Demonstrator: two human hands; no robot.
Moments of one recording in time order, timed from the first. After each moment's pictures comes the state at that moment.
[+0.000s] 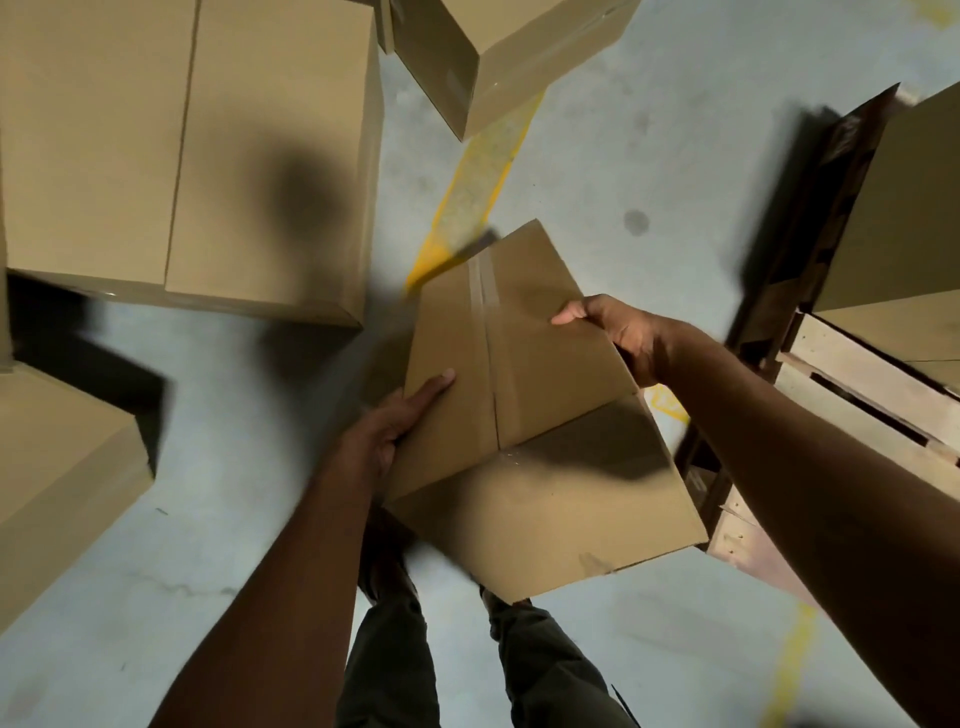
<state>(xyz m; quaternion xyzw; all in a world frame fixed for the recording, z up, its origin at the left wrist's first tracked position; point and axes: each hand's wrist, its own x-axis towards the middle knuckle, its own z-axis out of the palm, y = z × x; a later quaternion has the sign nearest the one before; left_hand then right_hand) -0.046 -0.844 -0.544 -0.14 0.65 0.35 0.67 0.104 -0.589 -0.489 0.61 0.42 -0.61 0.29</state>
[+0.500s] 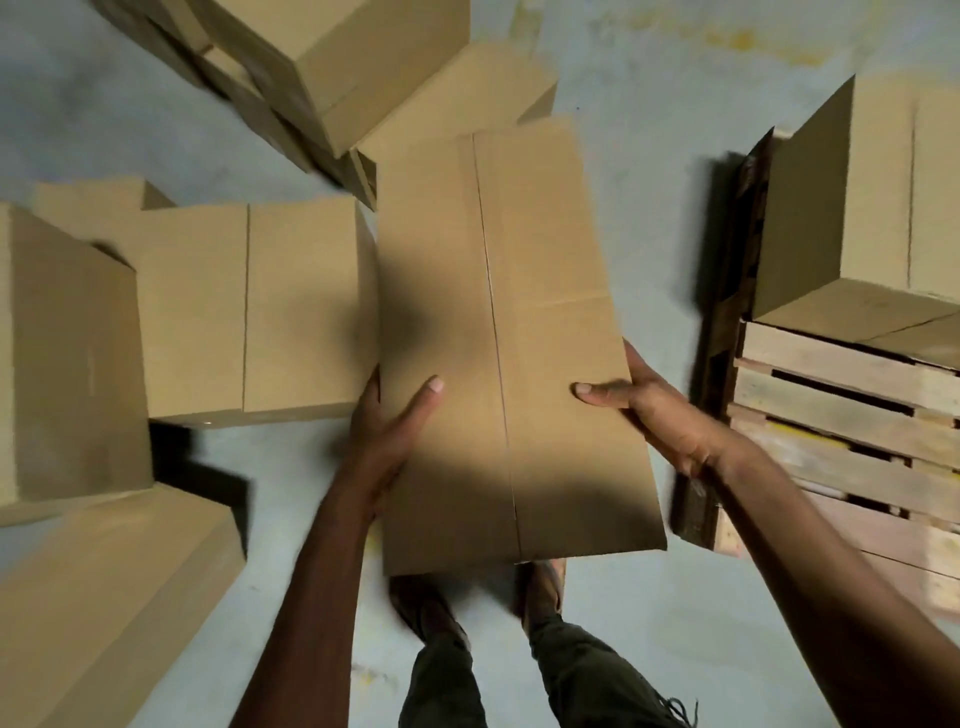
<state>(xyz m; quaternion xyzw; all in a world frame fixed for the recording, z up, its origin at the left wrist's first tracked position) -0.017 -0.815 -0.317 0.12 0.80 0.41 0.42 0.220 -0.633 -0.282 0.45 0.52 -0.73 -0.02</state>
